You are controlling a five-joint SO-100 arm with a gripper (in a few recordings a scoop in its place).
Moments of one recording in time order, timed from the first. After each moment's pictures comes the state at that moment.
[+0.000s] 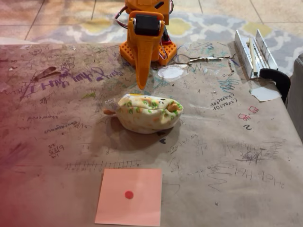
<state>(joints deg) 2.2 192.7 179.1 47.4 -6.8</state>
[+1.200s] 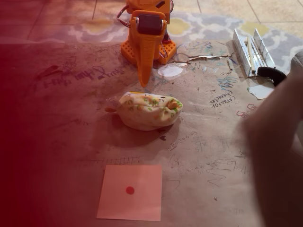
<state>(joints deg) 1.3 192.7 179.1 47.4 -9.7</state>
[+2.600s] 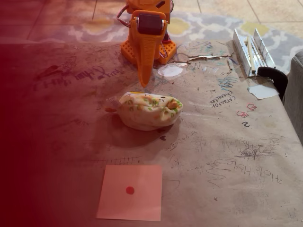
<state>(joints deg) 1.1 192.7 179.1 47.4 -9.7</state>
